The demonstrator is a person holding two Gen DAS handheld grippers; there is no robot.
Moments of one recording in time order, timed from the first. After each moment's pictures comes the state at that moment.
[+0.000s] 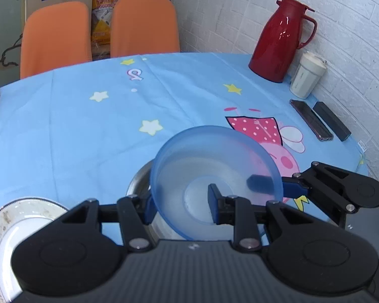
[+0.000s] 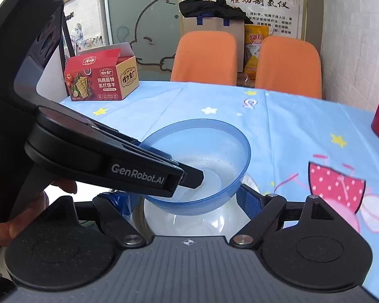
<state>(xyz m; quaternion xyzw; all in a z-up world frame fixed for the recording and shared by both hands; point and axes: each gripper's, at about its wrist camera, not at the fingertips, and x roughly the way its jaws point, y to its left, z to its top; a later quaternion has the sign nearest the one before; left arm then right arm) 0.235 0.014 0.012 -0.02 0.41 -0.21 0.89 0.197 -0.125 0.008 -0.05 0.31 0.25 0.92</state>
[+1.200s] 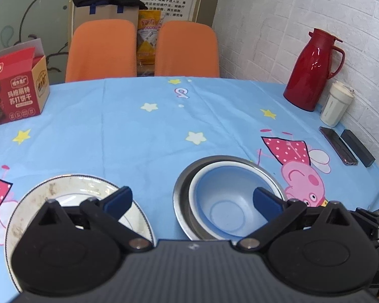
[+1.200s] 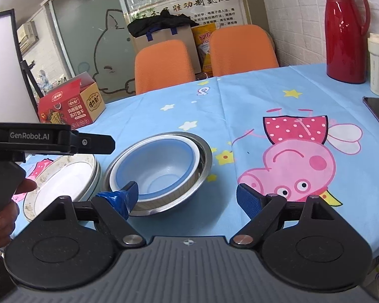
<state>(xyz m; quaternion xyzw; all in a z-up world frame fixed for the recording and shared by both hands) 0.194 0.046 0.013 -0.05 0.35 -0.11 0.93 0.152 -0.189 -0.023 0.09 0.30 0.16 0.94</state>
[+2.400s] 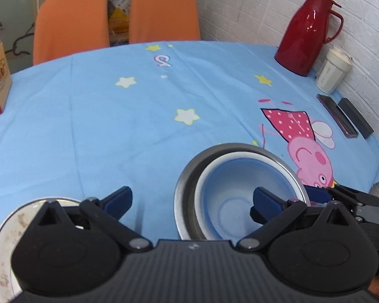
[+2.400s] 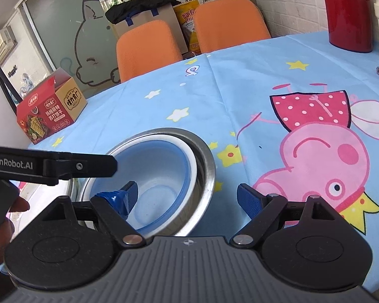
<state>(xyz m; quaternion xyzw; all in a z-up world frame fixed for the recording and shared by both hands) 0.266 0.044 -0.011 -0.01 0.44 -0.19 0.88 0.210 -0.168 -0.043 0.11 0.35 0.14 0.92</state>
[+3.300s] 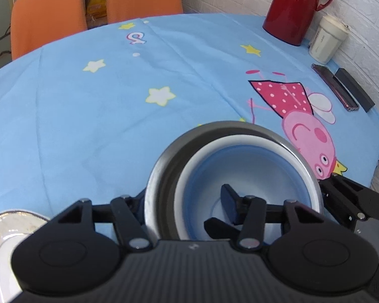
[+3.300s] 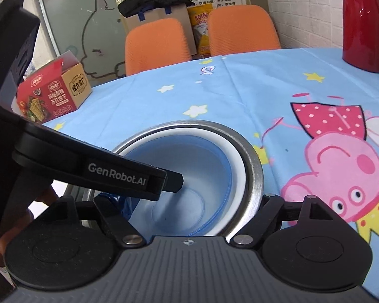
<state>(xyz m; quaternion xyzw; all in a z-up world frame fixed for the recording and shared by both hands) 0.281 0.008 -0.031 0.02 0.47 -0.21 0.86 0.206 -0.131 -0.046 0.07 0.34 0.14 0.93</state>
